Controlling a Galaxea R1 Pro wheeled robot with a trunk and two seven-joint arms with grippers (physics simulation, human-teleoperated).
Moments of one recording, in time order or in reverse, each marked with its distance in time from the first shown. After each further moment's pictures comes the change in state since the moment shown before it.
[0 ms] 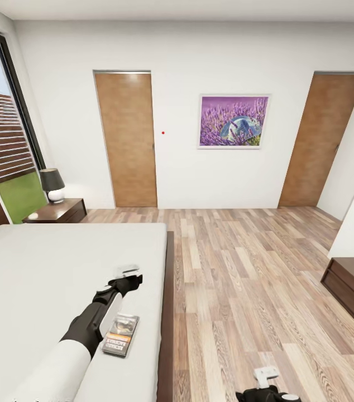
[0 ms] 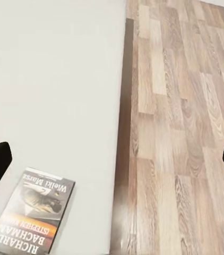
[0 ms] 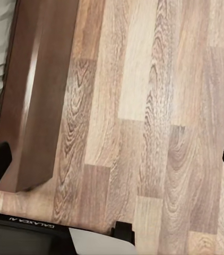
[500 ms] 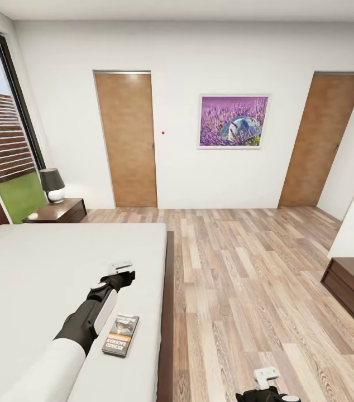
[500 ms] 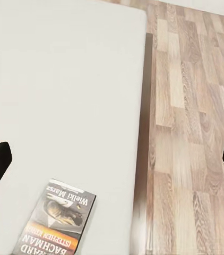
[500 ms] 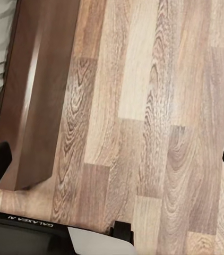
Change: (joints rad) left arm -0.002 0.030 0.002 -0.038 0.006 -0.002 0.055; right arm 0.001 0.000 0.008 0.006 0.003 -0.009 0.003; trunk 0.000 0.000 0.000
